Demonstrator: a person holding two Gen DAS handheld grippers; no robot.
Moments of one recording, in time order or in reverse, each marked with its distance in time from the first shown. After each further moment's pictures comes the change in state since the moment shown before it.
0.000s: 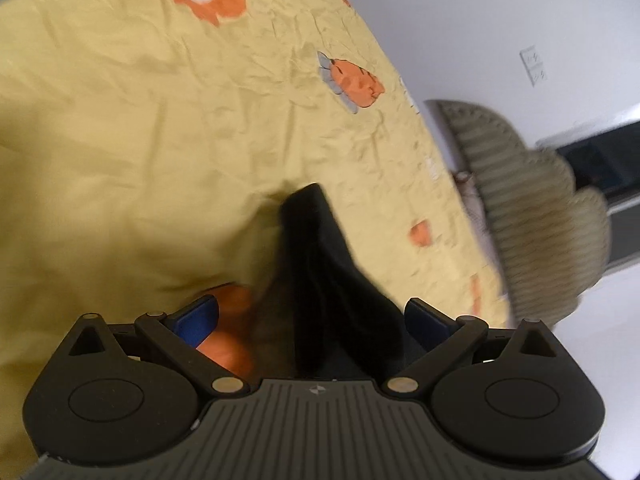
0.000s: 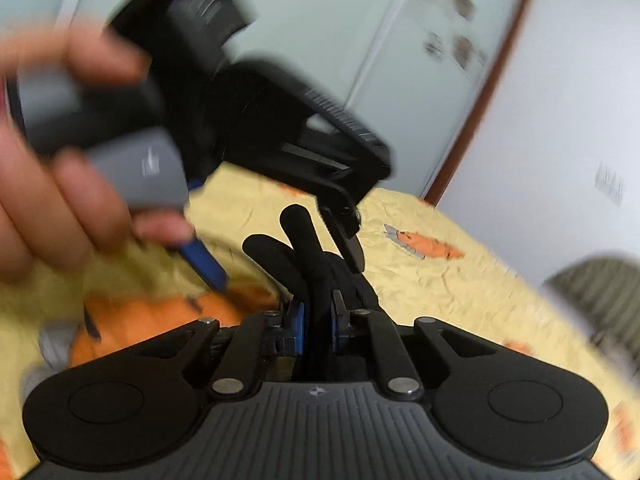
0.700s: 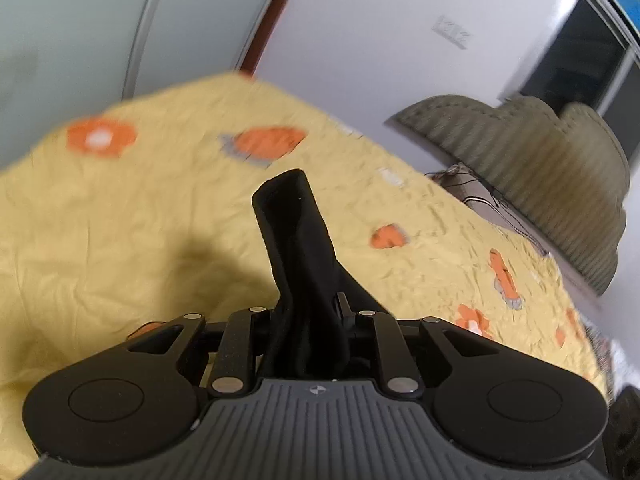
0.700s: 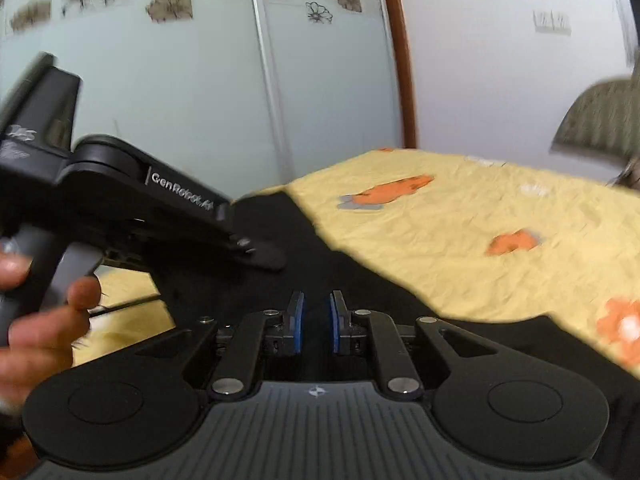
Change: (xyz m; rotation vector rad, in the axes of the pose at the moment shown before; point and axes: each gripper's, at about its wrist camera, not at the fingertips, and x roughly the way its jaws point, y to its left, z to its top) left arm -0.022 -0.123 -0.089 0.500 -0.269 0.178; right arm -0.027 -0.104 -0.026 0.512 -0.015 0.140
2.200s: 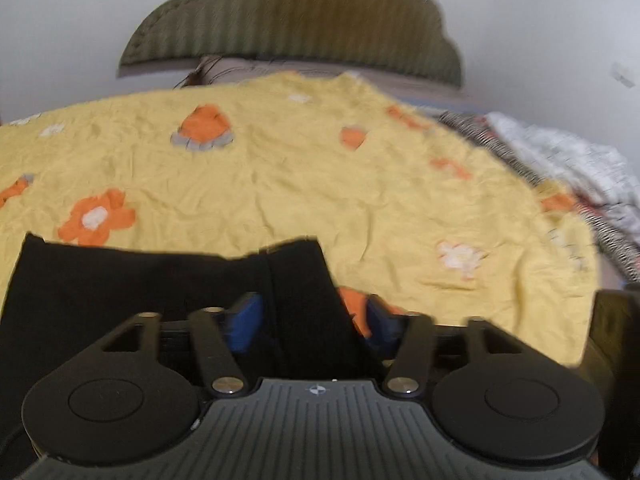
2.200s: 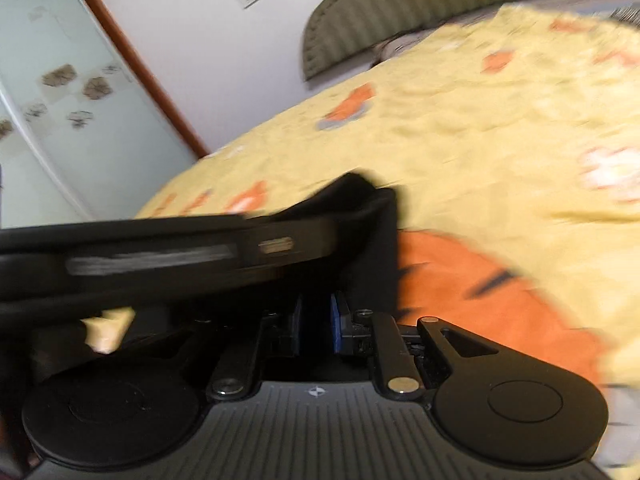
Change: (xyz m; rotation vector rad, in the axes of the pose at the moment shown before) left arm 0.057 -0.333 -0.204 0.621 0.180 -0.370; right arm -0.270 -0.241 -0.137 0.580 -0.062 -0.446
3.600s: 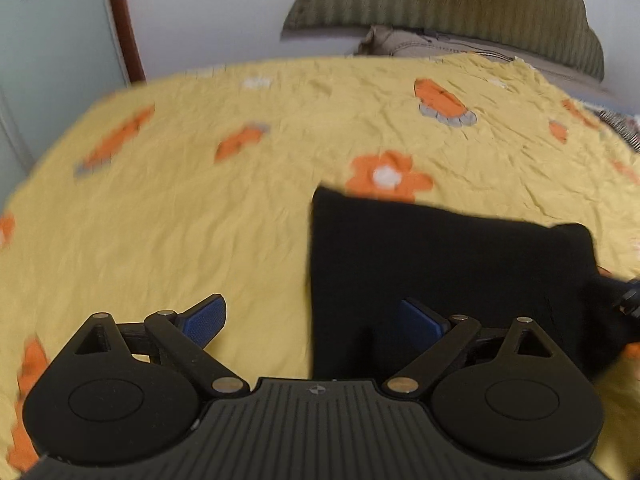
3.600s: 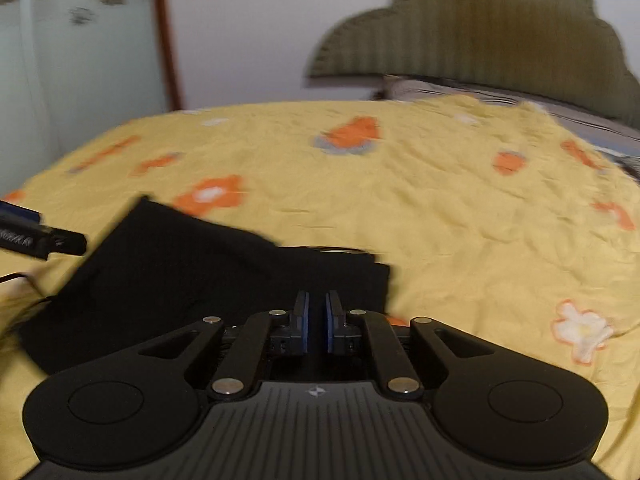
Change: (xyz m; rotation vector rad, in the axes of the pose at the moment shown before) left arm -0.063 0.176 -0.021 -0.144 0.172 0.394; right arm 0.026 0.078 0.009 -0.408 0.055 -0.064
